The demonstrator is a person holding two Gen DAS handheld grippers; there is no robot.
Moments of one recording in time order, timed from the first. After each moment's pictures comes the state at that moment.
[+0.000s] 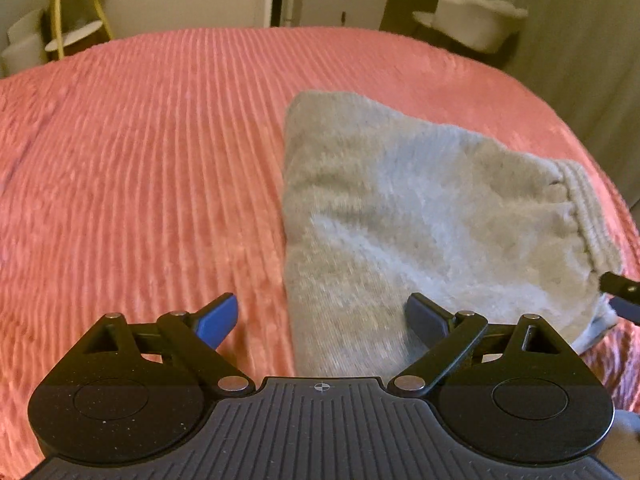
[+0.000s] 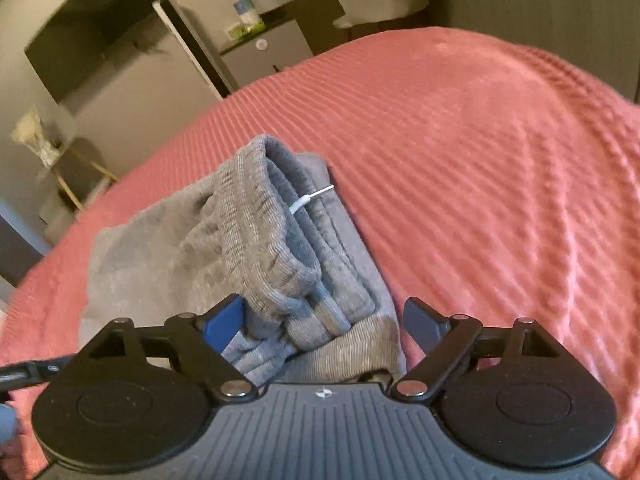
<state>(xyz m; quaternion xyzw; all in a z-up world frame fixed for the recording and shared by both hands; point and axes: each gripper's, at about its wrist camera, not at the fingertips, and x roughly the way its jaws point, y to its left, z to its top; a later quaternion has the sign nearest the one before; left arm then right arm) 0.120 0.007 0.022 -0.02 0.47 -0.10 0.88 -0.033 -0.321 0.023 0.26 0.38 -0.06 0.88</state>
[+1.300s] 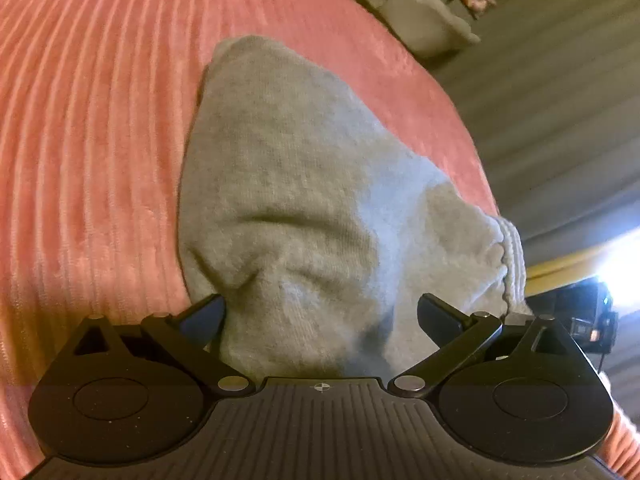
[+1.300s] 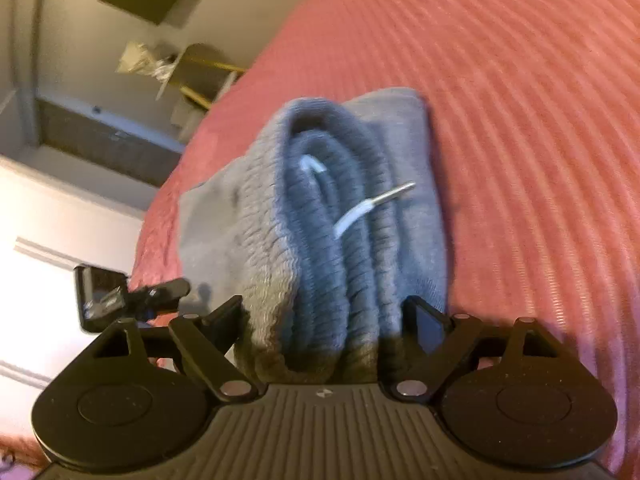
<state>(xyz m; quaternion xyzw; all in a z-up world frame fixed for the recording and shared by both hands) 0.209 0.028 -0.046 -0.22 0.52 -0.27 0.78 0.084 -0.393 -0.016 0.34 0.50 0.23 0.76</state>
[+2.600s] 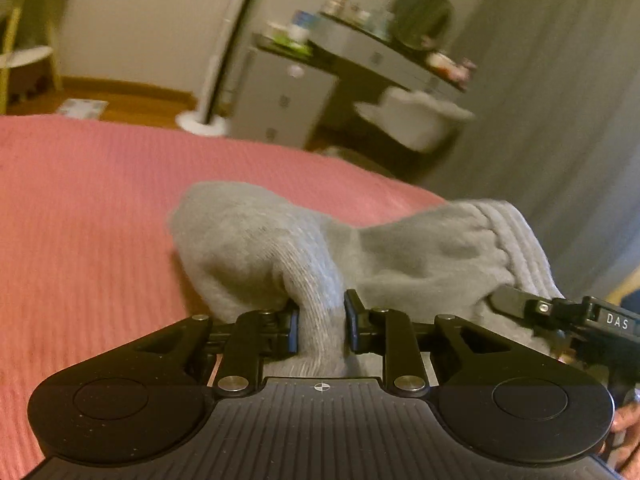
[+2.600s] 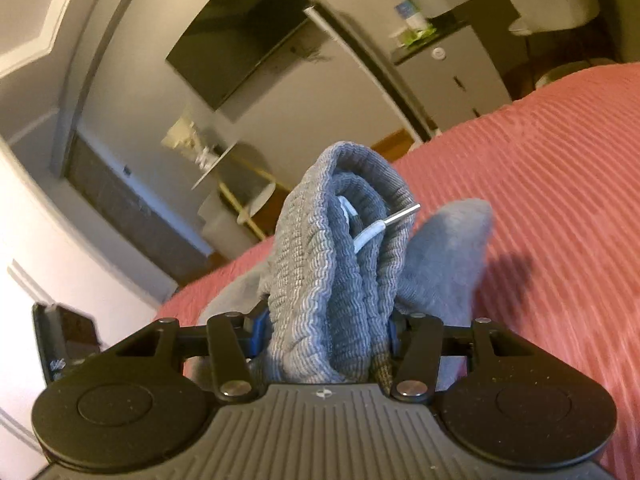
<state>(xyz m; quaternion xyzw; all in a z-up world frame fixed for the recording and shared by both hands) 0.249 0.032 0.065 -0.14 0.36 -0.20 0.90 0.148 -0.279 0.097 0.32 0.31 0.18 0.88</state>
